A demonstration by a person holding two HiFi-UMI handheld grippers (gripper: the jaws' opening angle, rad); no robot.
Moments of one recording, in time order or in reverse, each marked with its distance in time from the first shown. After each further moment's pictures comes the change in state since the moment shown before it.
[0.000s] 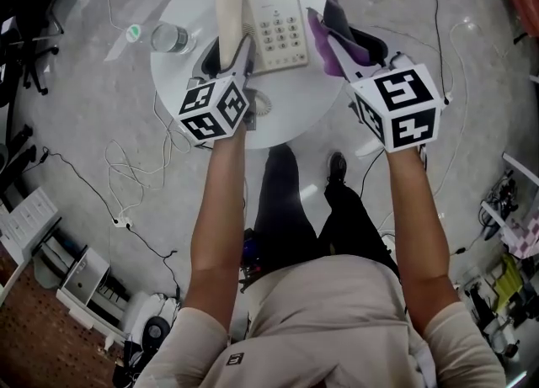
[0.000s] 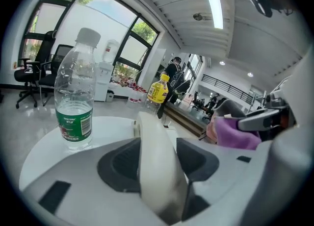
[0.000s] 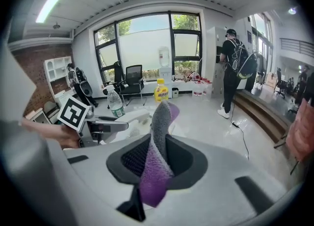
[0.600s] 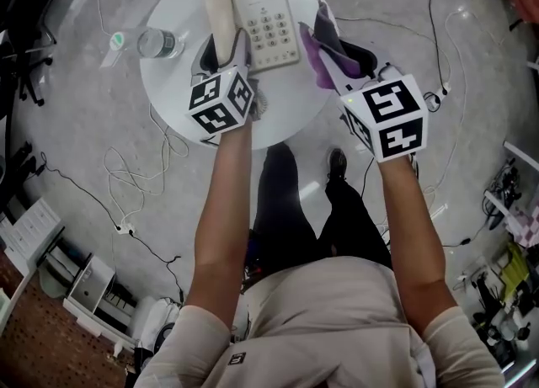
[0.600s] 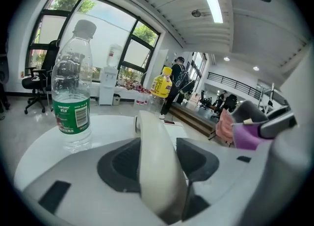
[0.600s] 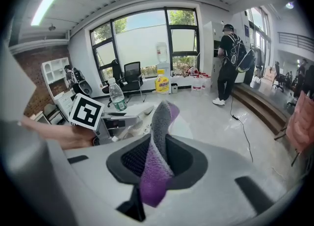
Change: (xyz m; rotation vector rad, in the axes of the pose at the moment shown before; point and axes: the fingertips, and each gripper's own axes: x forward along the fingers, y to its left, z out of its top) left arm 0.021 0.003 -0.016 0.029 -0.019 0.100; right arm -0.004 0.013 -0.037 0.044 0.038 0.000
